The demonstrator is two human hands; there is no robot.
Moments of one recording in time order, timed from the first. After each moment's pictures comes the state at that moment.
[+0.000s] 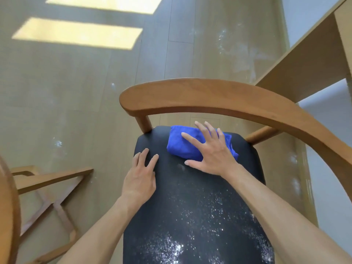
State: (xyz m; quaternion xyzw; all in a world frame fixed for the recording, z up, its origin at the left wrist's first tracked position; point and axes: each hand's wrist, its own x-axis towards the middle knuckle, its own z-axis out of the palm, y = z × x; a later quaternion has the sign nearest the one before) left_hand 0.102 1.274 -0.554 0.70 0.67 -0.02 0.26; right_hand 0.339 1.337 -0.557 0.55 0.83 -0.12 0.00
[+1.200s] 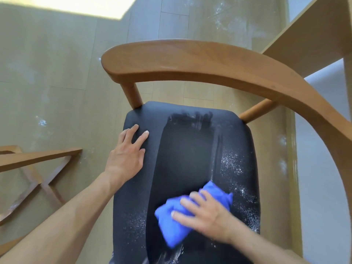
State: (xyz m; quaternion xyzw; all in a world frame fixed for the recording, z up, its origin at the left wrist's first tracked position) left_hand 0.093 1.271 -0.555 0.70 0.67 -0.04 0.26; right_hand 0.345 1.158 -0.561 0.43 0.90 -0.10 0.00
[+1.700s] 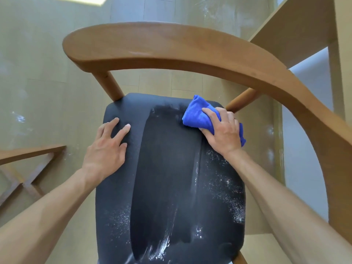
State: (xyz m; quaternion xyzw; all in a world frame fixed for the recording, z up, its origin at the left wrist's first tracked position) left_hand 0.096 1.270 -0.559 0.69 0.68 -0.03 0.25; right_hand 0.423 1.292 -0.584 0.68 0.72 -0.07 -0.06
